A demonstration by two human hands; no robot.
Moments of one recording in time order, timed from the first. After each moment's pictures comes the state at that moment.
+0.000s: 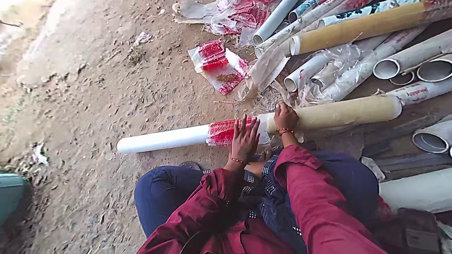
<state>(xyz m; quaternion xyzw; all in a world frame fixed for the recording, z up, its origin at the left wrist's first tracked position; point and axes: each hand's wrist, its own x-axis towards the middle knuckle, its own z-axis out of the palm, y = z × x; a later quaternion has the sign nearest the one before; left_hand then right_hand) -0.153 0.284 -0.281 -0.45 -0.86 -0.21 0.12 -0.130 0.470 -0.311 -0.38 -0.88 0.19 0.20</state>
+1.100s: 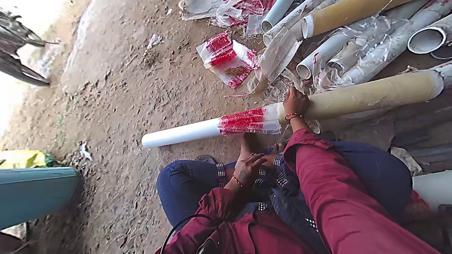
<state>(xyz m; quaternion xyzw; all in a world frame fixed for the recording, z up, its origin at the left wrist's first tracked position) -0.109 0.189 -0.307 -0.54 -0.78 -0.32 -0.04 -0.159 0.478 -0.305 -0.42 -0.88 0.19 0.11</state>
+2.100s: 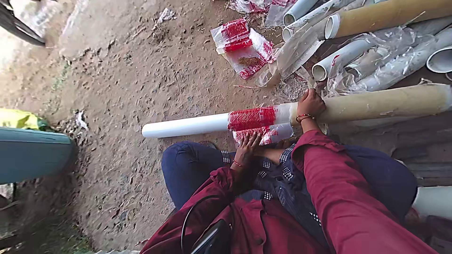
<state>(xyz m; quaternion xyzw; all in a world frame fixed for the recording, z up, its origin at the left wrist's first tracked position) -0.125 0.182 -0.337 -0.41 -0.89 -0.17 -0.13 -0.152 0.468 -0.311 -0.49 -0.85 0.14 0.13</state>
